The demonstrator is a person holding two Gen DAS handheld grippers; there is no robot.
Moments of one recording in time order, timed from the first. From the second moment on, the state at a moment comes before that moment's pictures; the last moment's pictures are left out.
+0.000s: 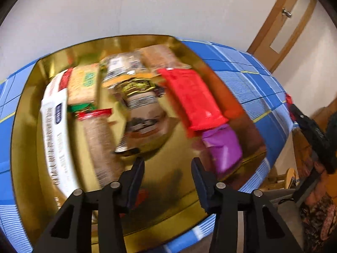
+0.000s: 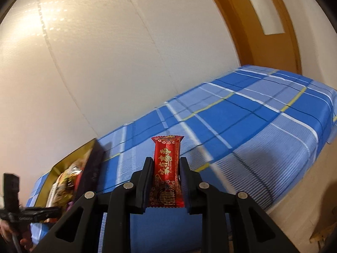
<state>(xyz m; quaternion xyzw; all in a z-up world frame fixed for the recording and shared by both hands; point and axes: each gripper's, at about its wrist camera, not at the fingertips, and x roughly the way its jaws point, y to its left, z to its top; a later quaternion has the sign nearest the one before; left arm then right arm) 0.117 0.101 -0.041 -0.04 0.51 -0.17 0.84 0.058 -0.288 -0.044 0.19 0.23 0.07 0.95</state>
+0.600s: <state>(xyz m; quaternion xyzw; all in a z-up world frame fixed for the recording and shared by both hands) 0.091 0.133 -0.033 -0.05 0.48 -0.14 0.87 0.070 -0.114 -0.016 0.05 0.32 0.31 0.89</state>
